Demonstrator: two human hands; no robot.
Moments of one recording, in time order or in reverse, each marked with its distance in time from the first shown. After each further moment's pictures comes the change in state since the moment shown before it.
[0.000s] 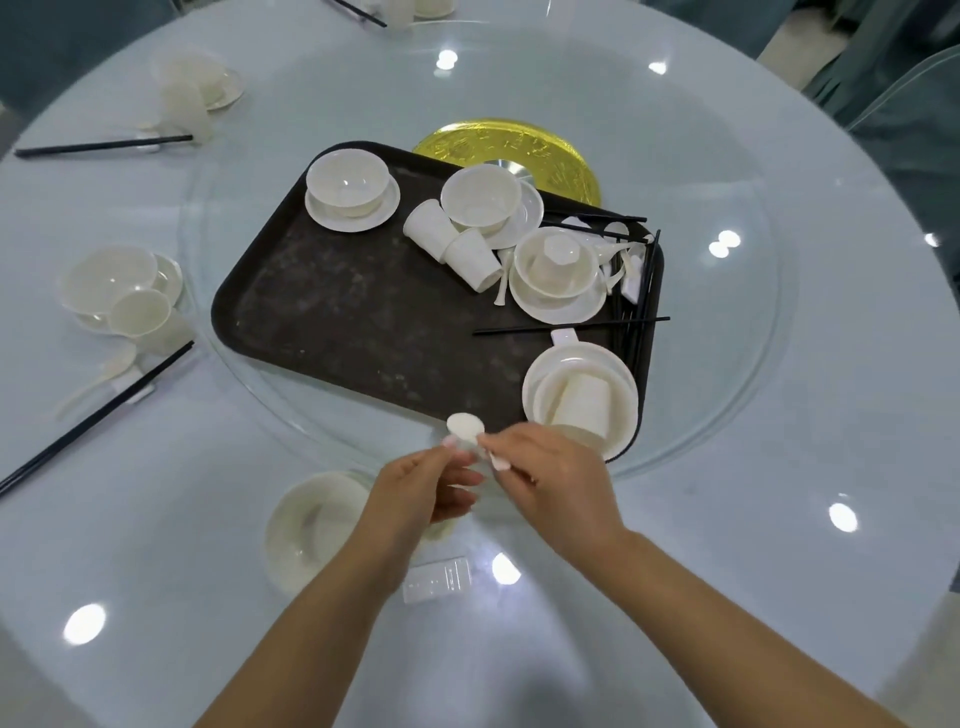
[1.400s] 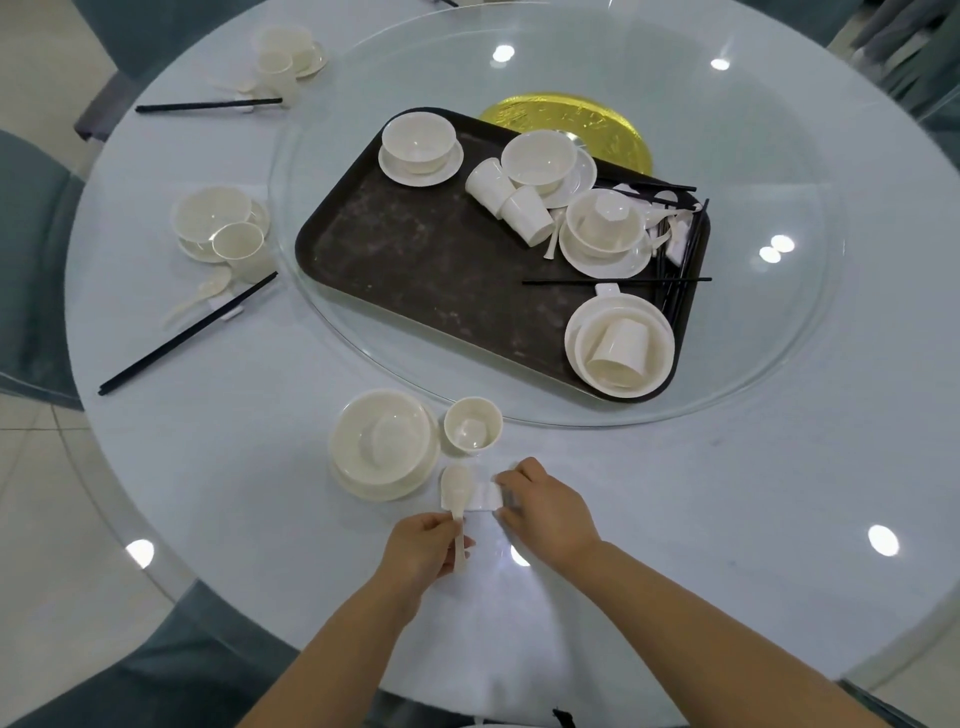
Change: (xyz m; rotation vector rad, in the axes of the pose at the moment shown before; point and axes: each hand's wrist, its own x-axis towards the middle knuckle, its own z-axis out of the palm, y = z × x) left_hand -0.052 -0.136 -0.044 0.096 0.187 -0.287; right_hand -0.105 -0.011 0.073 -0.133 -0.736 0.338
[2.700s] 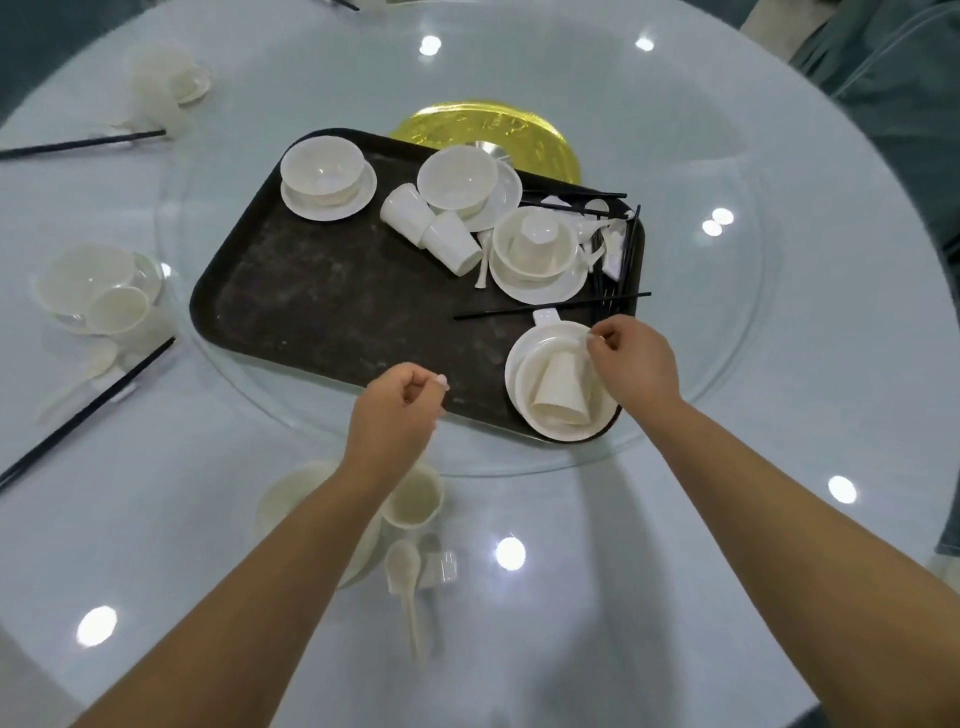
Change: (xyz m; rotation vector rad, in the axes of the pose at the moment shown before) left_hand 0.034 0.182 0.046 0.342 0.098 0.730; right_hand 0.080 0.109 -0.183 0.351 0.604 0.441
